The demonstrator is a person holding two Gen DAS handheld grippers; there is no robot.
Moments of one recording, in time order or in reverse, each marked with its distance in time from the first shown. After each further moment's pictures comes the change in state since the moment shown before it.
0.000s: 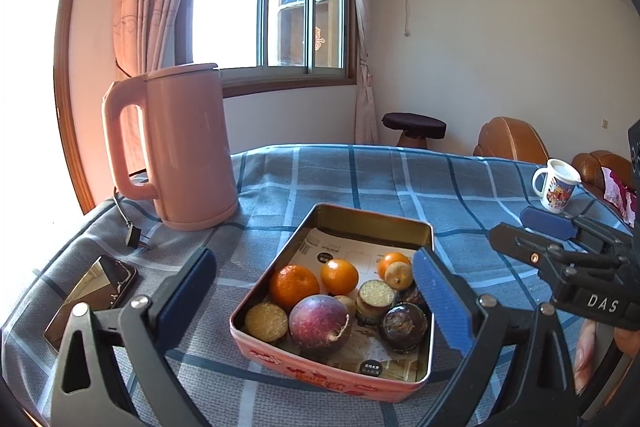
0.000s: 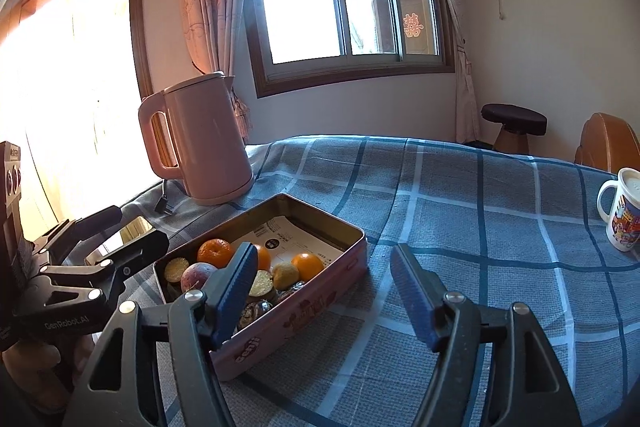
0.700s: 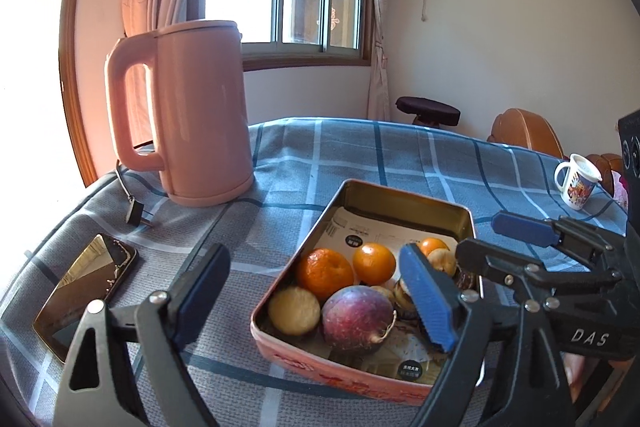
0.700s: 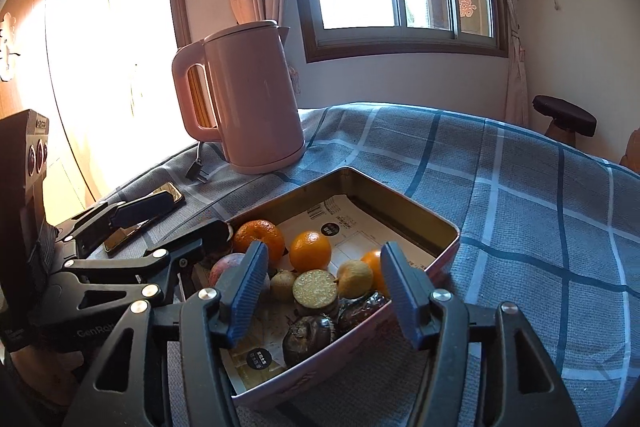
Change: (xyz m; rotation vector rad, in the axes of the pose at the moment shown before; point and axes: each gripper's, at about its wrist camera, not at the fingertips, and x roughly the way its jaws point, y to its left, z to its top) left arm 0.031 0.023 -0.010 -0.038 0.067 0.029; right arm 0.059 0.034 -0.002 -0.070 0.098 0.136
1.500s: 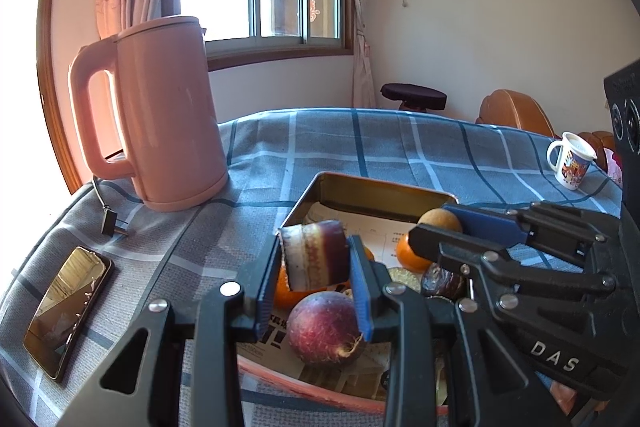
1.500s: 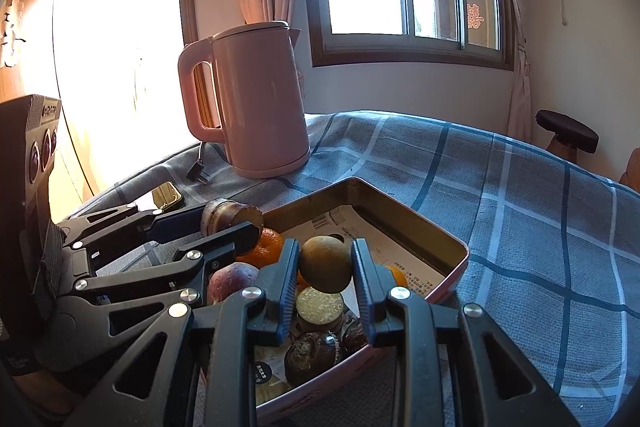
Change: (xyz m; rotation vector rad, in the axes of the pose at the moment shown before) left arm 0.022 -0.021 0.001 0.061 0.042 -0.032; right arm 0.017 0.012 0.004 -0.059 -0.001 0.021
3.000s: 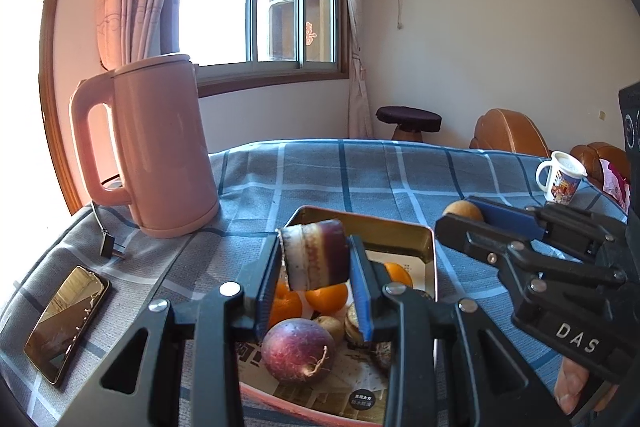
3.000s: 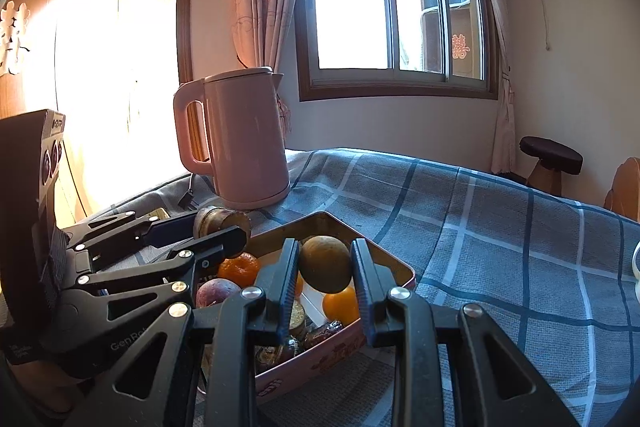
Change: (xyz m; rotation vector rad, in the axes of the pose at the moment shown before) left arm -0.018 -0.016 0.011 0.000 -0.091 -0.009; right arm -0.041 -0.019 0.003 -0.012 -0.125 -0.044
